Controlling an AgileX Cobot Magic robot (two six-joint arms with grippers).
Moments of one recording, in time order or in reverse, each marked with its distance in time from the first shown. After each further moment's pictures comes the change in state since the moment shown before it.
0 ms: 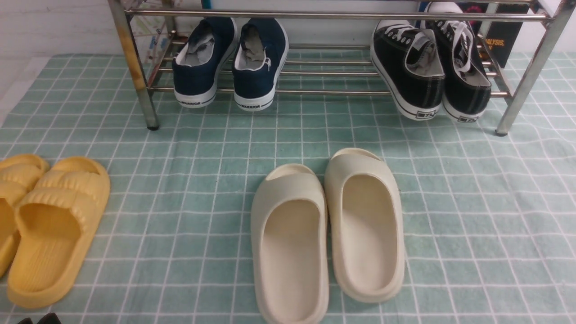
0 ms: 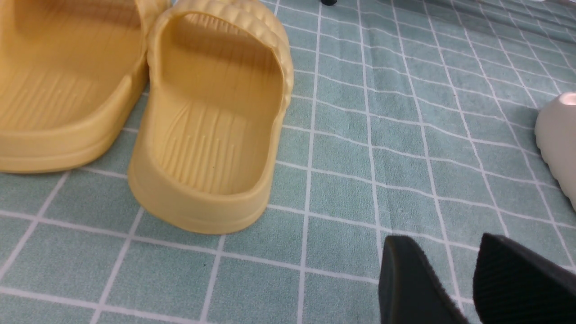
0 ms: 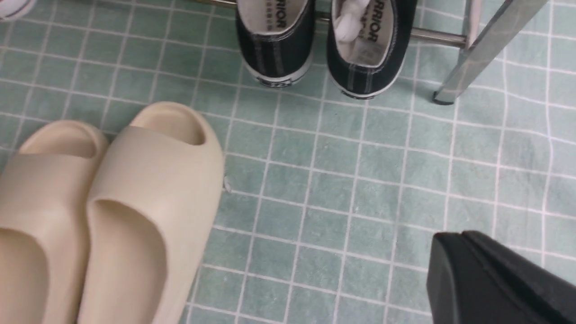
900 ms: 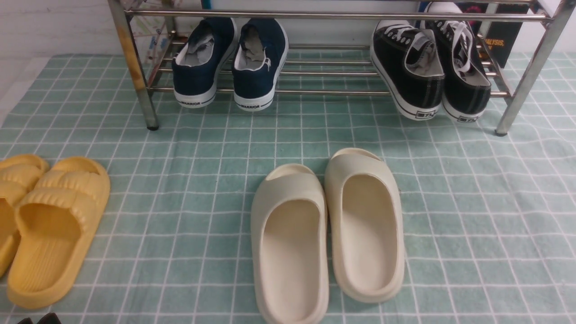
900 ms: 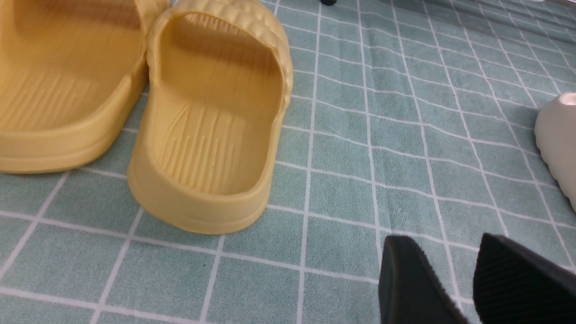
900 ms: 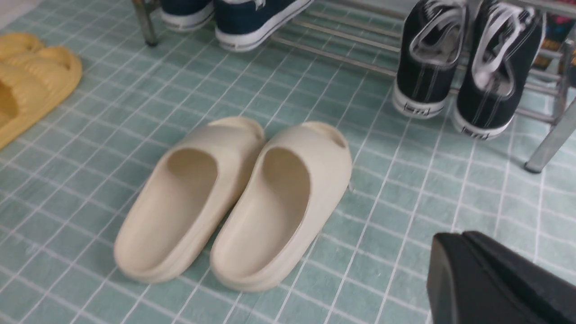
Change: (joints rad) right arm 0.000 -0.885 0.689 0.282 -0.095 -0.276; left arm 0.000 0.000 0.000 0.000 0.000 0.000
